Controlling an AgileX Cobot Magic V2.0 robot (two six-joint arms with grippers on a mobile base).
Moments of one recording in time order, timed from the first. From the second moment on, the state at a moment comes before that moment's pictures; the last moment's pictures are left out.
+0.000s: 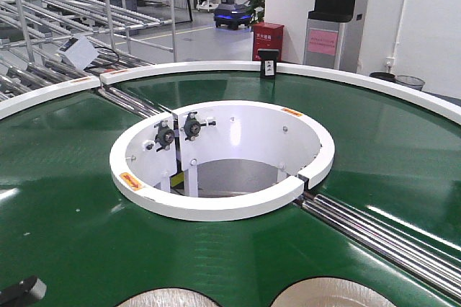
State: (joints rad) left arm 0.02 1.58 -0.58 -1.43 0.59 1.18; right arm 0.13 0.66 -0.48 -0.37 0.24 0.31
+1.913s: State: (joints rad) left arm 0.11 1.70 -0.59 -1.66 0.87 1.32; right arm -0.28 1.42 -0.97 0.38 0.81 -0.22
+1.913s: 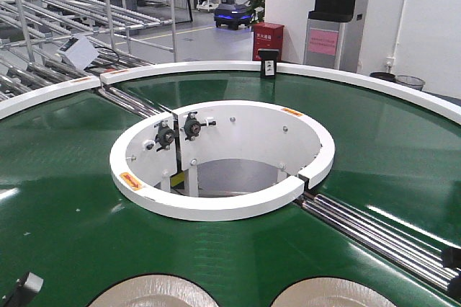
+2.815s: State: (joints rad) left arm 0.11 1.70 -0.59 -1.68 0.86 1.32; right arm -0.19 1.83 -0.98 0.77 0.93 -0.89
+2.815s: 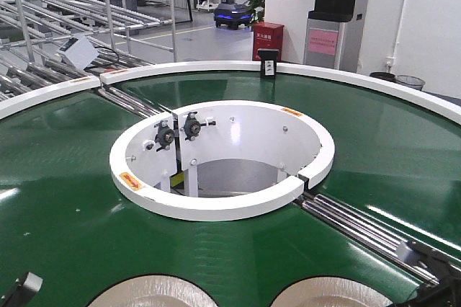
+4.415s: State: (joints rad) left arm -0.03 1.30 -0.72 -1.65 0.73 0.89; right arm 0.20 1.49 -1.40 0.96 0.96 -0.21
